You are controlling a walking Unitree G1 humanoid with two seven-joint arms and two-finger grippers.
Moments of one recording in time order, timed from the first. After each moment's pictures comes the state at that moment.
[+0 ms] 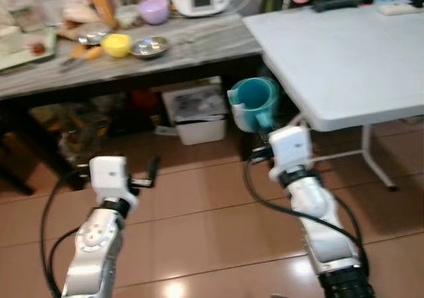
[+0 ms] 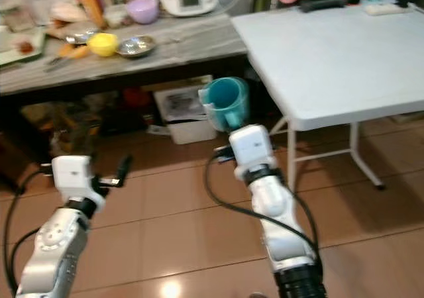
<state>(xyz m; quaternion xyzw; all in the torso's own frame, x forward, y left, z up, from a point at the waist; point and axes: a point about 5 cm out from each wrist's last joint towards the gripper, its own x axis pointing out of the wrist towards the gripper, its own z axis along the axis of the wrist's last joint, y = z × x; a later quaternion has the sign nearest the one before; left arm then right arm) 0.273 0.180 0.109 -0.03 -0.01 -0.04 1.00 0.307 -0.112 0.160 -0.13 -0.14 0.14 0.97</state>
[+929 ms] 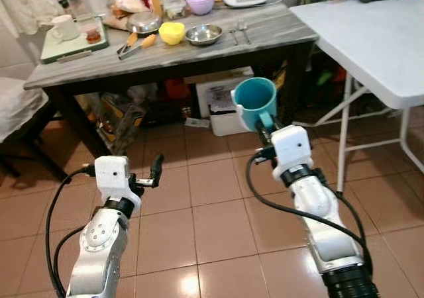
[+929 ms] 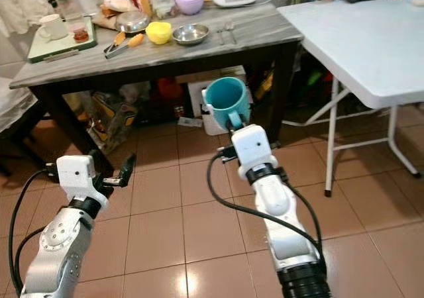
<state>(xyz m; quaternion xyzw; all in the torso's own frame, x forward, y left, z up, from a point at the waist) 0.273 0.172 0.109 -0.04 -0.02 -0.06 1.00 0.308 -0.118 0.158 -0.15 -0.14 0.14 0.97</state>
